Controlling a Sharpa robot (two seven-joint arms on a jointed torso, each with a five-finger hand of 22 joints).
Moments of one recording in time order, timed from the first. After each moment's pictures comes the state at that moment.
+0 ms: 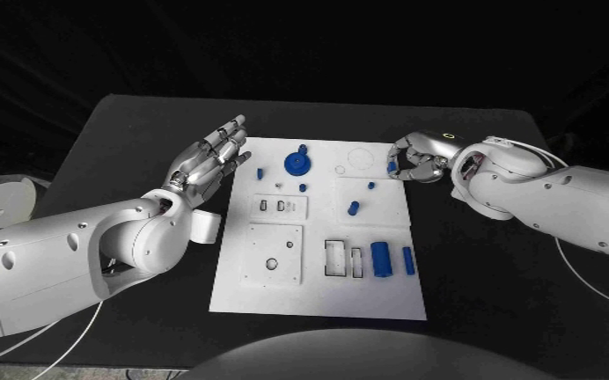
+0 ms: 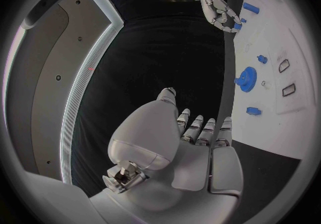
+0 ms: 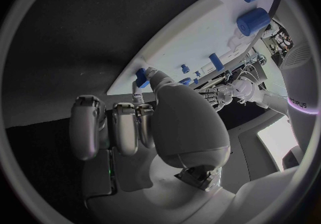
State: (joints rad) left arm 1.12 -0.98 -0.17 1.69 0.05 -0.27 0.60; left_hand 1.41 0.26 -0.19 0.28 0.51 0.24 0.04 0.03 0.03 0.06 0.11 0.08 0.03 0.04 0.16 0.06 0.02 0.17 0.04 0.29 0.02 0.01; right arm 1.16 -0.91 -0.11 1.39 -1.50 -0.29 -0.03; right_hand 1.32 -0.07 0.20 0.13 0.32 0.81 0.08 0.38 0.49 1.46 -0.01 1.57 1.31 1.47 -0.07 1.51 1.31 0.05 1.45 0.04 1.39 1.31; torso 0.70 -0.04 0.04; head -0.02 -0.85
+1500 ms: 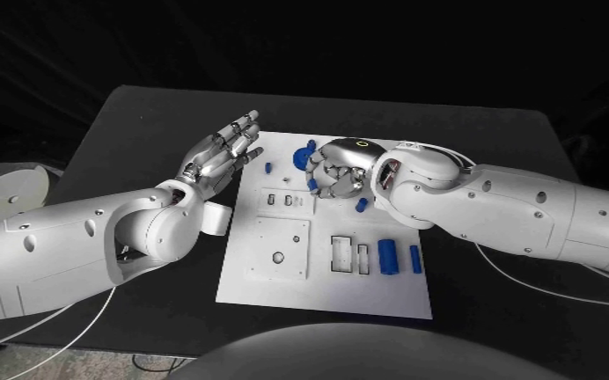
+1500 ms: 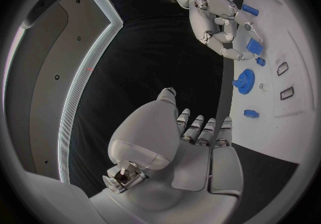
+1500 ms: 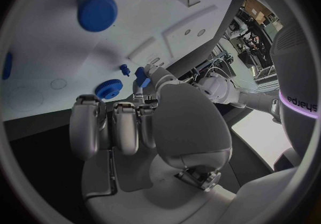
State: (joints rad) left arm 1.12 -0.97 -0.17 1.68 0.05 -0.27 0.58; left_hand 1.41 0.26 -0.19 0.28 0.51 0.24 0.04 0.03 0.03 0.06 0.12 0.09 0.03 0.04 0.16 0.07 0.02 0.17 0.04 0.29 0.02 0.02; right arm 1.17 -0.64 -0.11 1.53 -1.51 -0.22 -0.12; right_hand 1.34 -0.07 0.23 0.10 0.43 0.84 0.07 0.45 0.54 1.46 -0.01 1.57 1.31 1.47 -0.07 1.50 1.31 0.05 1.46 0.03 1.37 1.31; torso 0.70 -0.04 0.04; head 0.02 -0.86
